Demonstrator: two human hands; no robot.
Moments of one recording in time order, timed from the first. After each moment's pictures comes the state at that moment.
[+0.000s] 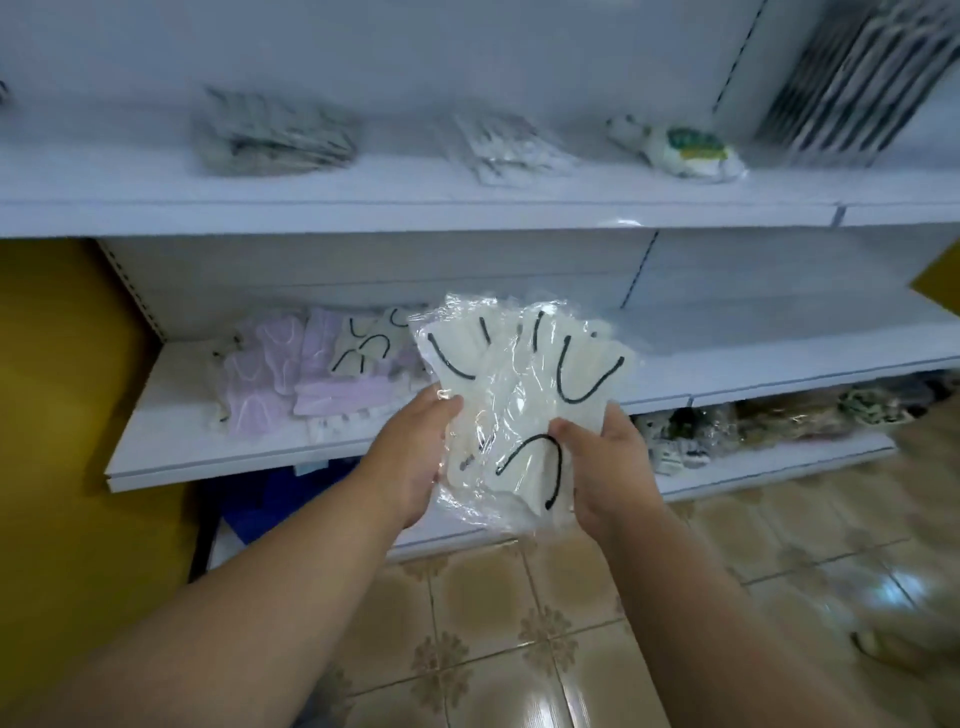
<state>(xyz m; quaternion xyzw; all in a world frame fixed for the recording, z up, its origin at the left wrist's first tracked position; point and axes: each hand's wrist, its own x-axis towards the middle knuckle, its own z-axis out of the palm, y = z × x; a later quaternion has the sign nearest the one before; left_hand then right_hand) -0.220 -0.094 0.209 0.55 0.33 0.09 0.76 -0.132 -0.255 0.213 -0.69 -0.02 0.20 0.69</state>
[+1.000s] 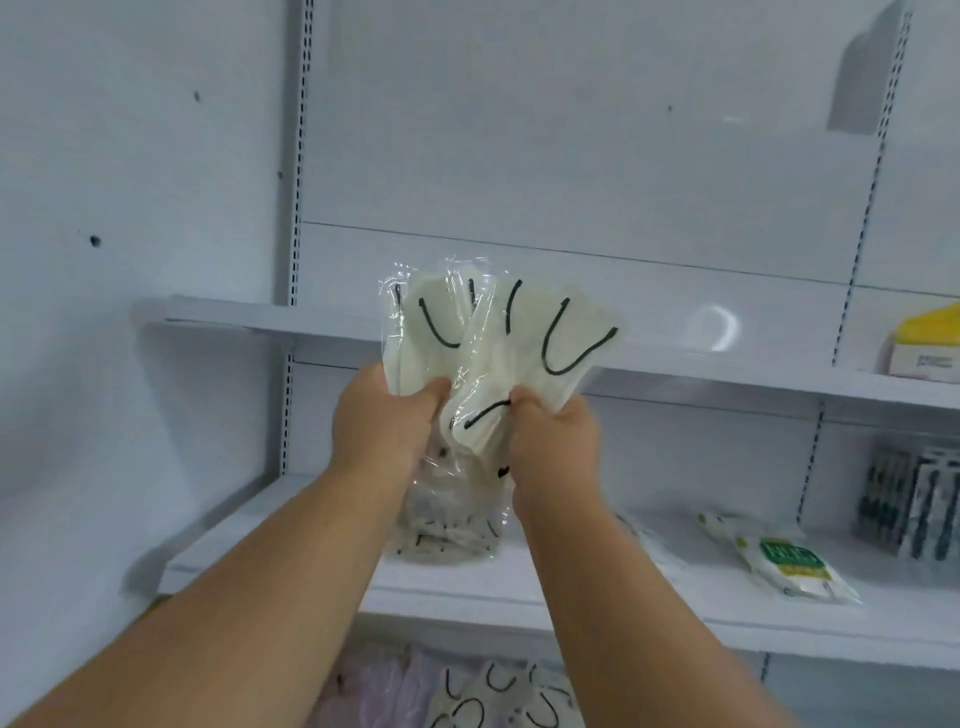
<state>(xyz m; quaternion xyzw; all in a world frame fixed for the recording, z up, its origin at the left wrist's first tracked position) -0.277 0.056 0.572 0.62 0.30 0.55 0.47 -0.181 -0.033 0.566 -0.58 -0.26 0.05 0.77</state>
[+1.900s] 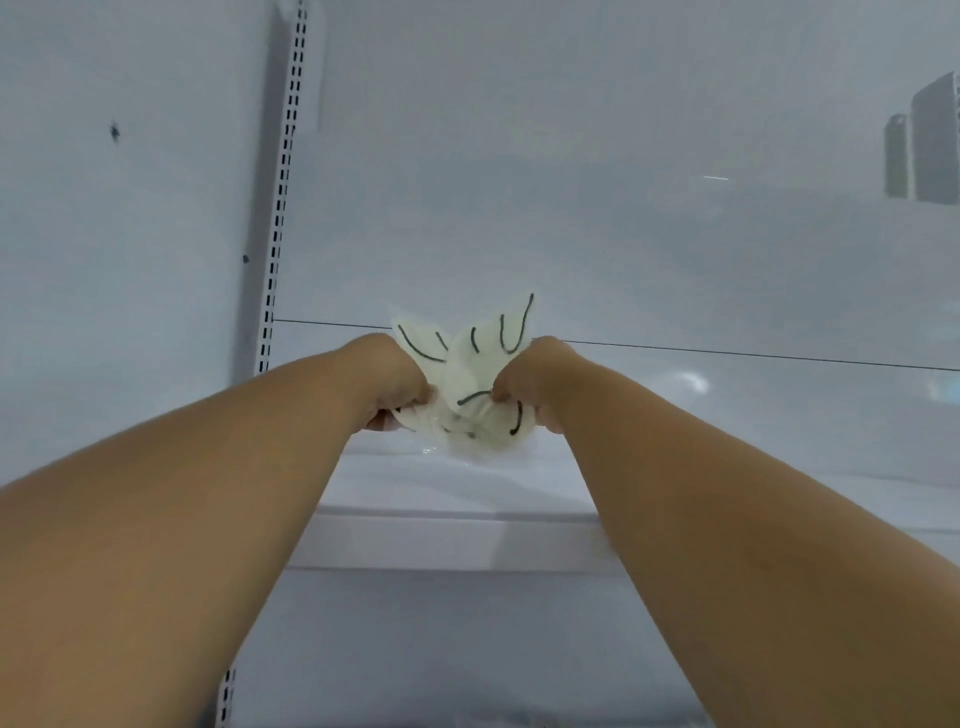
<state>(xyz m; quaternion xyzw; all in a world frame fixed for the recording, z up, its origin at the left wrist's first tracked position) -0.180 0.370 0.745 0.81 0.29 0.35 0.37 -0.055 0.268 0.755 -0.80 -0.36 -0.02 0.47</state>
